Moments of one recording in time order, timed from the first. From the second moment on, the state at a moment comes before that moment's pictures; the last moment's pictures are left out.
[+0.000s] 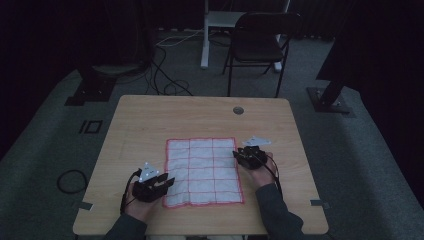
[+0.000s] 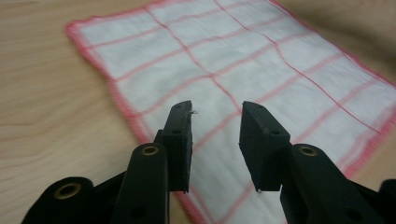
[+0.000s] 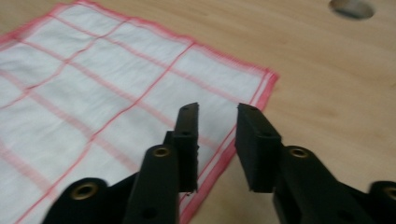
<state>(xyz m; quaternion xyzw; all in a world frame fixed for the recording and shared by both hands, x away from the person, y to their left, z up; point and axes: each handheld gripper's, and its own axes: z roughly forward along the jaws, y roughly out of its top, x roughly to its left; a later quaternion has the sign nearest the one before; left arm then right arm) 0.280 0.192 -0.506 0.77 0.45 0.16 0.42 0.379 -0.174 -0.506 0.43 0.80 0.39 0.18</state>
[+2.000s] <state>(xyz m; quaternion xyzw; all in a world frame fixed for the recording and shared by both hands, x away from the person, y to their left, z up) 0.331 0.199 -0.539 0.75 0.53 0.18 0.35 0.322 -0.185 -0.531 0.42 0.81 0.38 0.17</state>
